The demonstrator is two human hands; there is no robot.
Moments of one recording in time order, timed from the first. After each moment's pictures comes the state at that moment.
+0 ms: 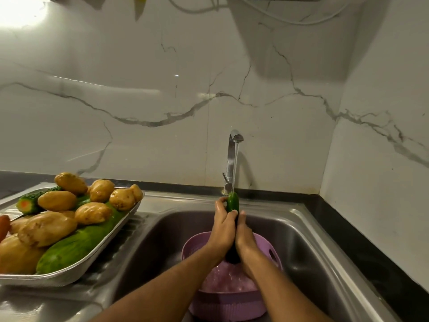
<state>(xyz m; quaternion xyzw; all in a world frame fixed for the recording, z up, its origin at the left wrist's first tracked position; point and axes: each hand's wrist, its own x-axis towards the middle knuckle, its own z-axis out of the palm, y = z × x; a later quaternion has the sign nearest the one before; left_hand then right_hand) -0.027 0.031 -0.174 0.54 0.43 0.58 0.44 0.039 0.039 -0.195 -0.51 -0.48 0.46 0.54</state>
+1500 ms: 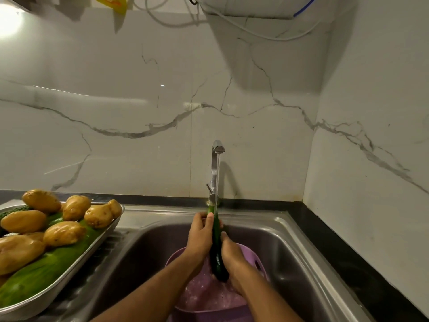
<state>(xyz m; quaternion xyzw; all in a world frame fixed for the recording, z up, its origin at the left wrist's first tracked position) -0.038 0.053 -0.179 0.49 0.45 0.60 0.45 0.043 0.032 -0.188 -0.59 -0.32 0.59 0.45</state>
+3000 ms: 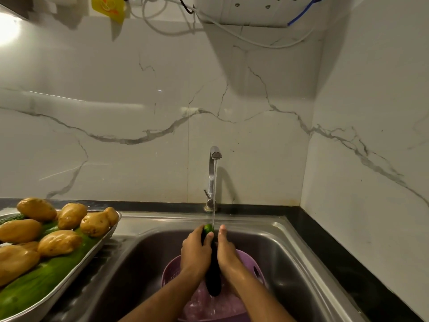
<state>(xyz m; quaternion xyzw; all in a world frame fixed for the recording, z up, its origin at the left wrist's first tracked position) -0.043 0.043 -0.194 0.59 0.55 0.54 0.24 0.046 0.061 -0.197 -0.59 -0.46 0.50 0.43</state>
